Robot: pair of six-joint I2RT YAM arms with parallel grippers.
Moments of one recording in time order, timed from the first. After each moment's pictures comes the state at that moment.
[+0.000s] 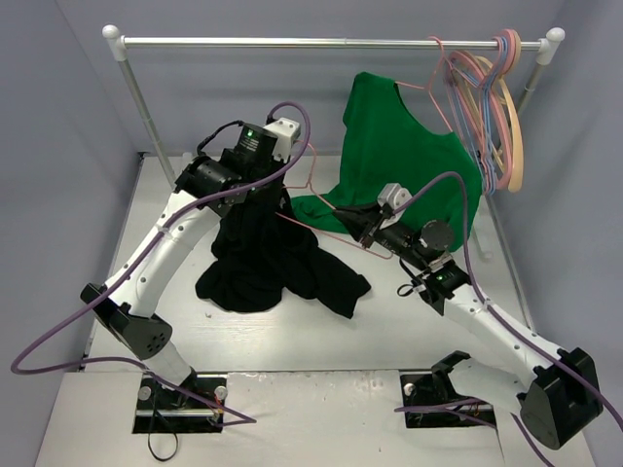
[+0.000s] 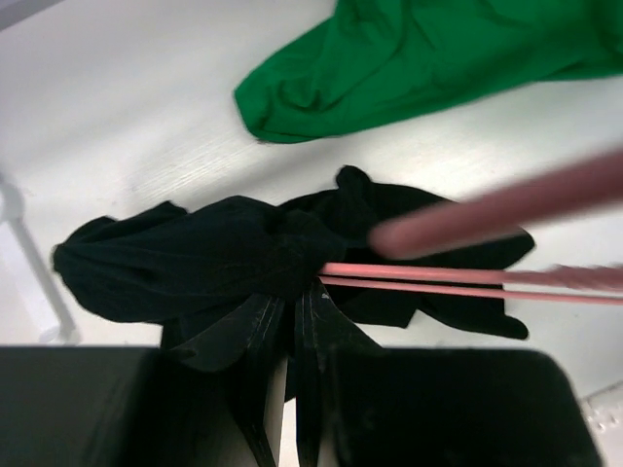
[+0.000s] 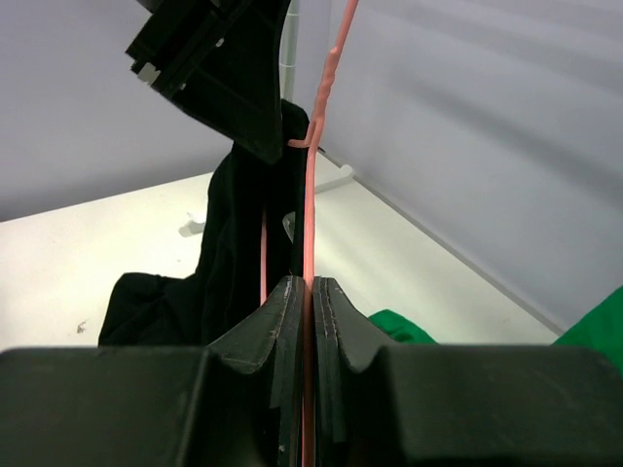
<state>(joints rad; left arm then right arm) -0.64 1.63 1.99 -1.06 -0.16 -0.13 0.53 1.03 0.66 0.58 -0.46 -0.01</state>
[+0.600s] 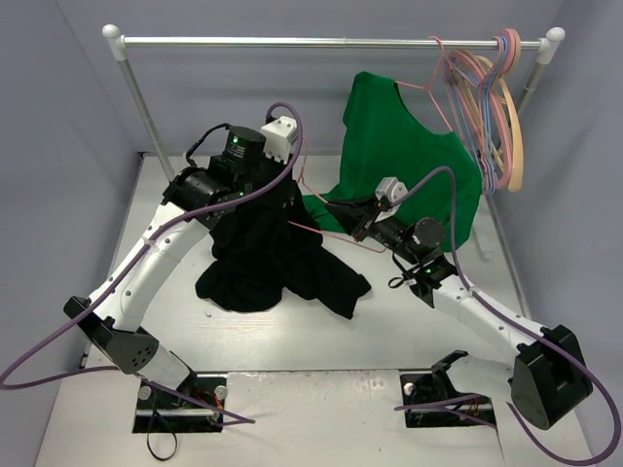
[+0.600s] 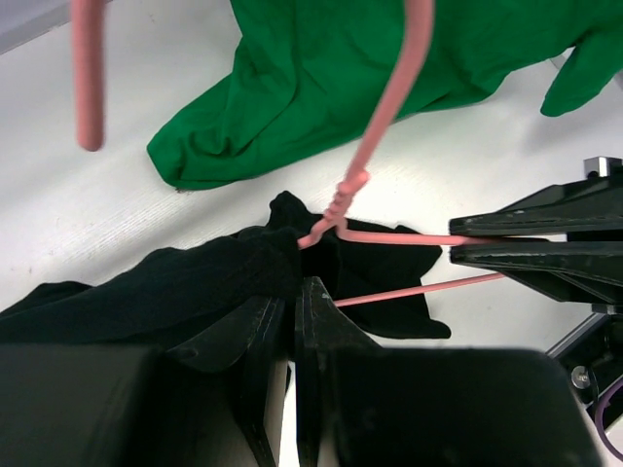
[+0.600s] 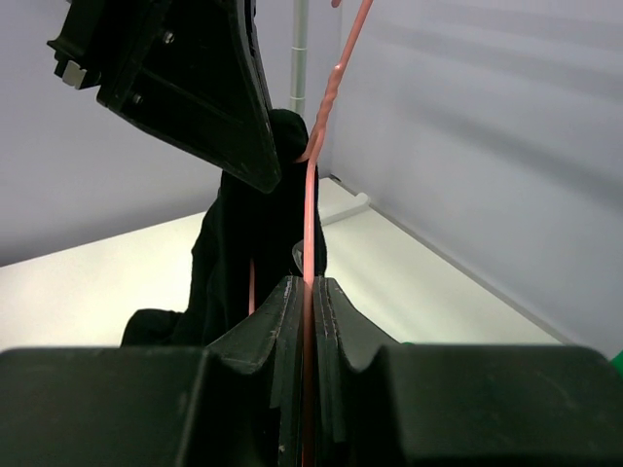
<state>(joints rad) -0.64 1.52 1.86 -0.89 0.06 -0.15 0.53 1.15 0.66 0.78 -0.46 0.08</state>
